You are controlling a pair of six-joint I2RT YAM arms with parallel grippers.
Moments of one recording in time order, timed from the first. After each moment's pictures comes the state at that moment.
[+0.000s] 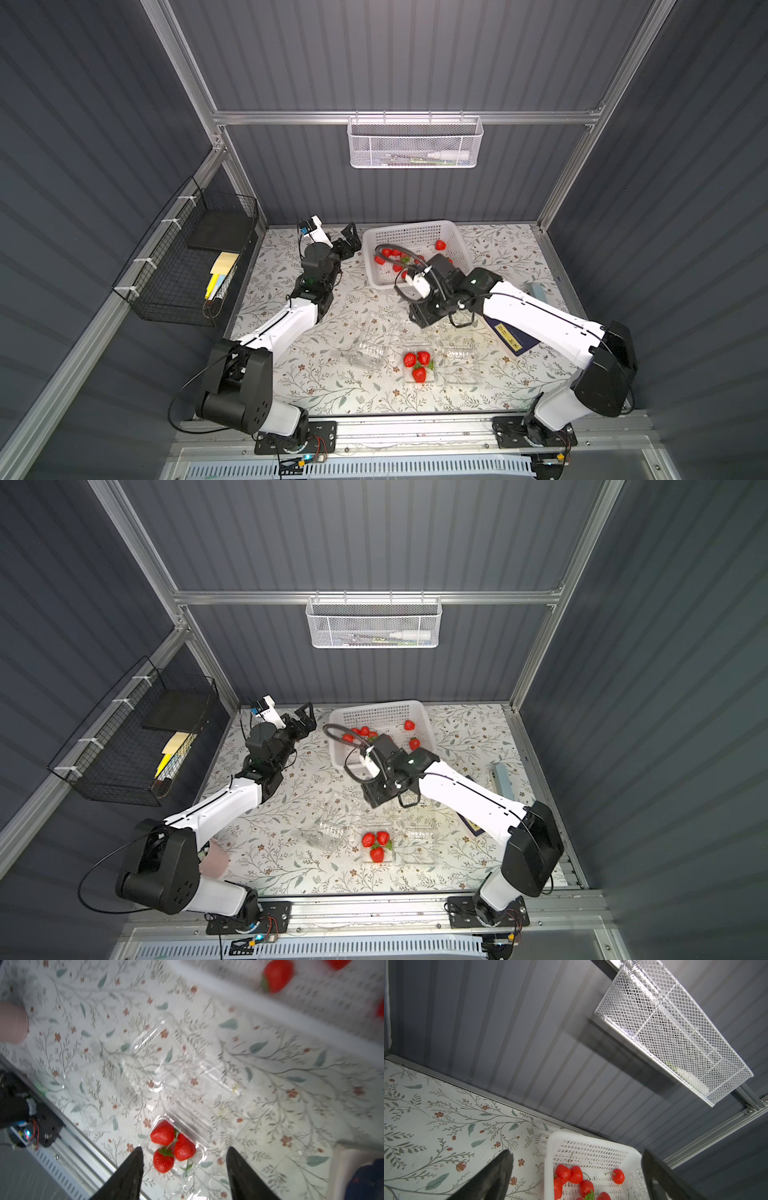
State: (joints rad) left arm -0.33 1.47 0.91 0.52 -0.16 -0.56; right arm 0.75 1.58 1.43 -0.85 -0.07 0.21
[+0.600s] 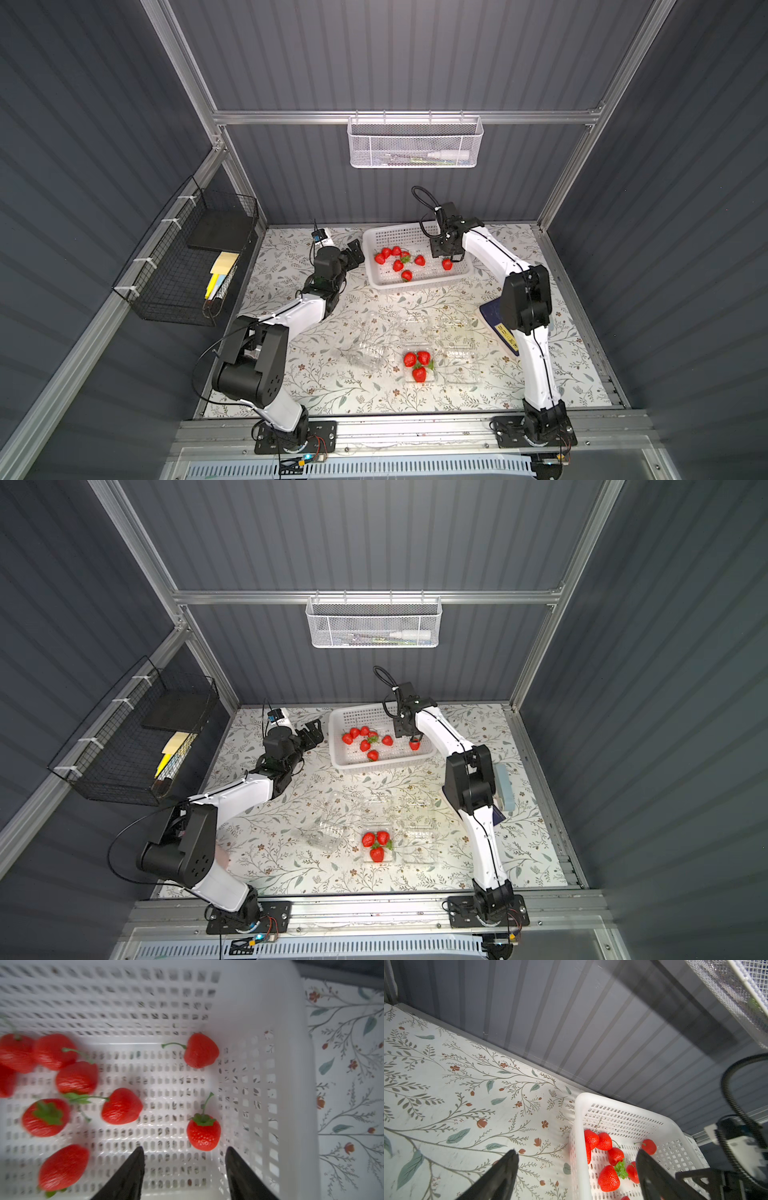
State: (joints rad) left arm -0.33 1.61 0.90 0.46 -0.14 -0.56; right arm 0.38 2.35 2.15 -0.90 0.17 0.18
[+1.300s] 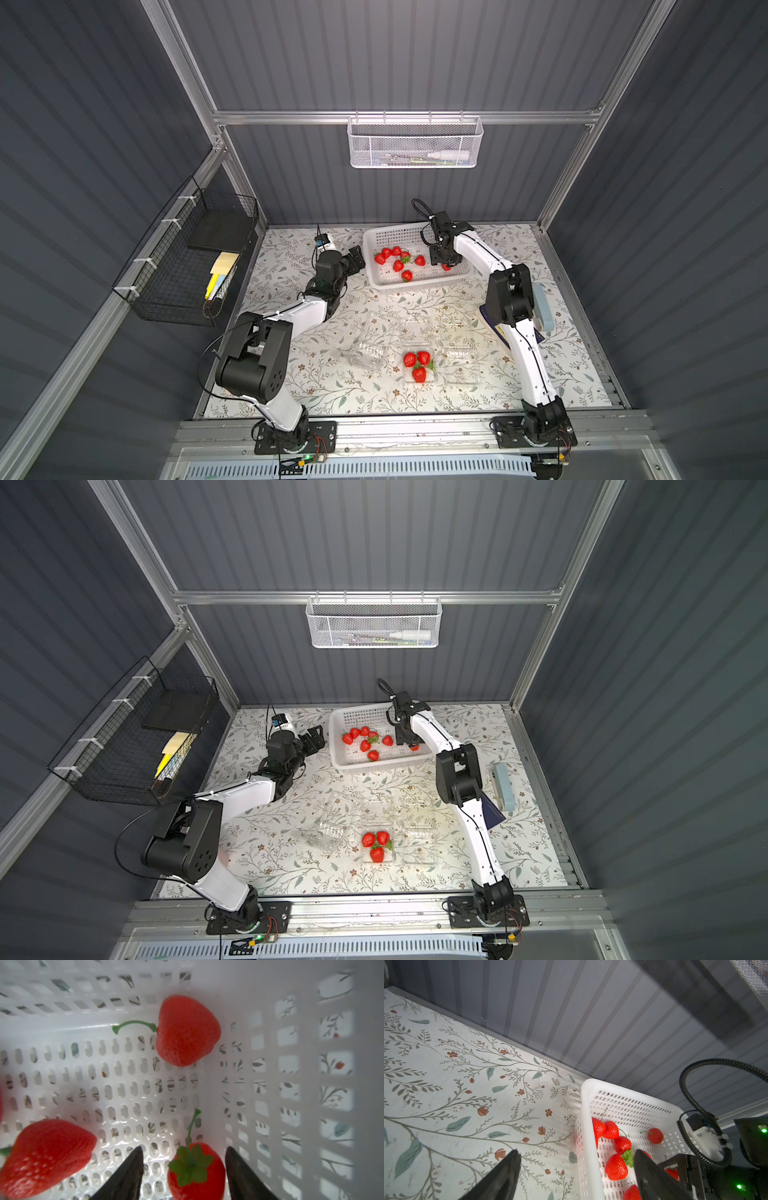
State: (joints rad) left arm -0.33 1.64 0.88 0.48 -0.12 -0.55; right arm 0.37 2.53 2.29 -0.98 0.19 0.27
